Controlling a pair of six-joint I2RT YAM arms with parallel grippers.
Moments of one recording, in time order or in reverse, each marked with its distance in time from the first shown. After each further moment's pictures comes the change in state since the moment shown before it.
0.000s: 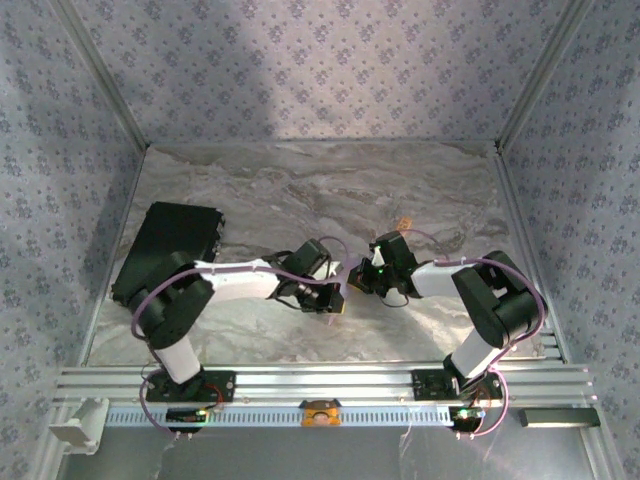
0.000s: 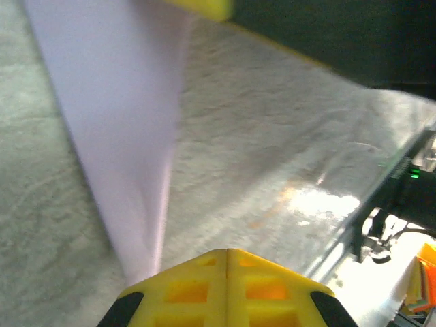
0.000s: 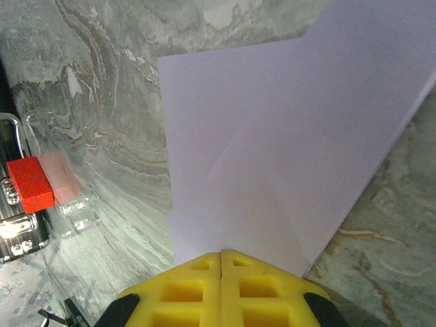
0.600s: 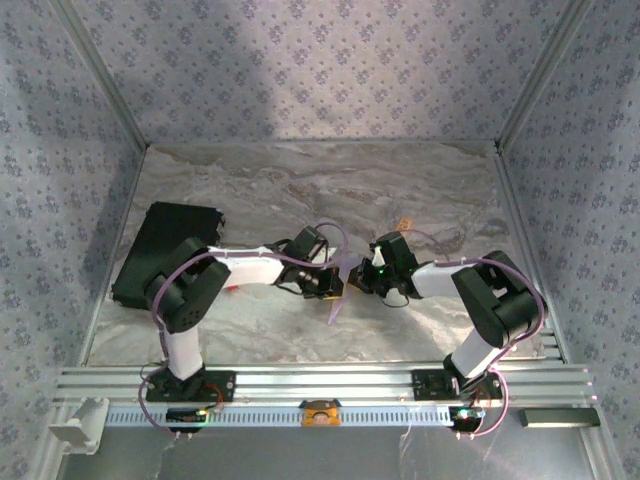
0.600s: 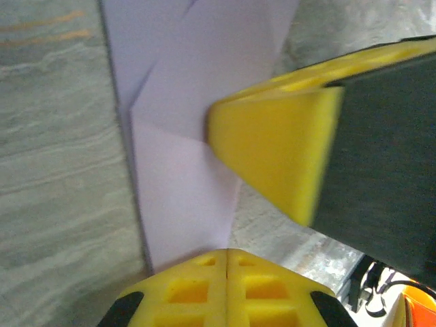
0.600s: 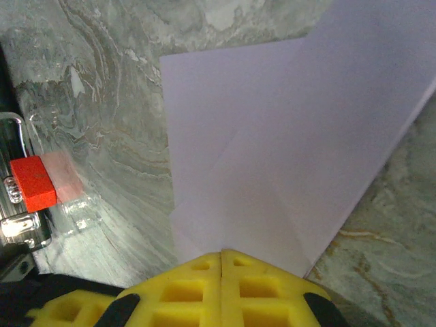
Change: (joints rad) left arm 0.090 0.152 0.071 0.065 0.024 -0.001; right arm -0.002 0.000 -0.006 0.017 -0.006 0.000
